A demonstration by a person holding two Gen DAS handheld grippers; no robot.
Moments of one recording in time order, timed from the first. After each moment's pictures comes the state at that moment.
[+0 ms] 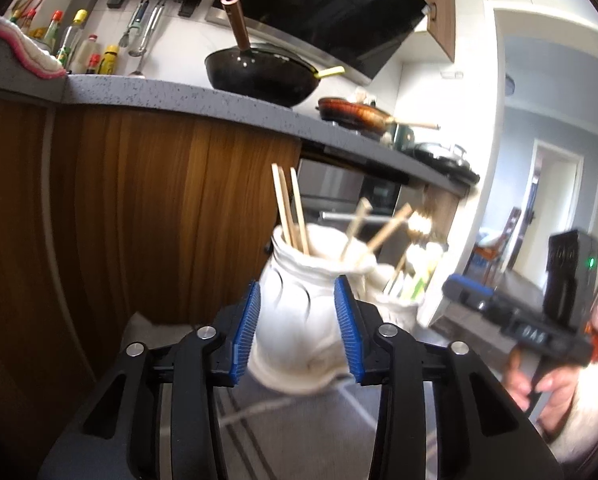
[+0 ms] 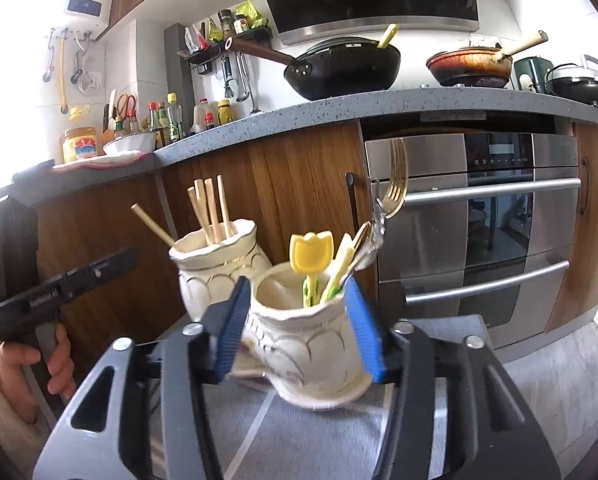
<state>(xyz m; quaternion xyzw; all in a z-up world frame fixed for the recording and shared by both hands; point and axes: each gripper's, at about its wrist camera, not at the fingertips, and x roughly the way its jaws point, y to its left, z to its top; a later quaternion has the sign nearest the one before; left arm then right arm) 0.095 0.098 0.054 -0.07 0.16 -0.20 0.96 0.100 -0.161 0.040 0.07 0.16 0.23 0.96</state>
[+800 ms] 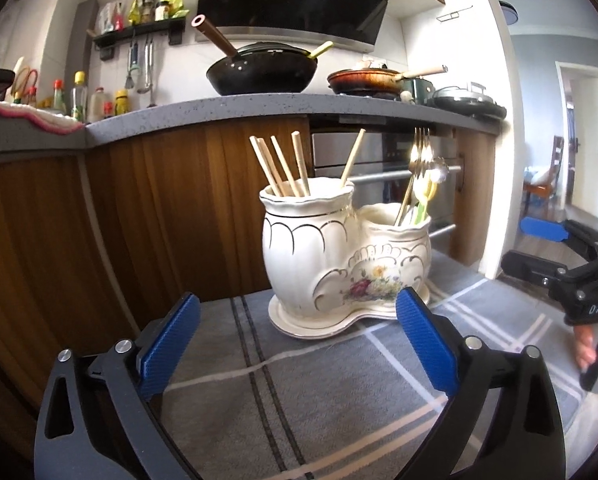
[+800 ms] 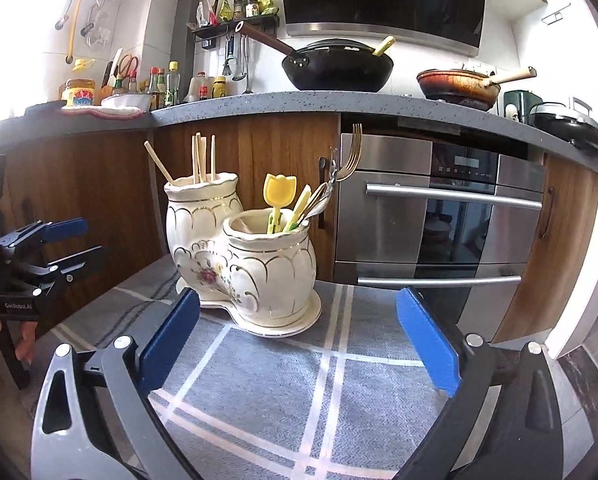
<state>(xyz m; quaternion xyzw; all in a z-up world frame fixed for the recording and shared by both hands) 0.045 0.046 0.032 0.06 0.16 -0.10 0.98 0.054 -0.176 0.018 -0.02 0.15 0.18 0.97</state>
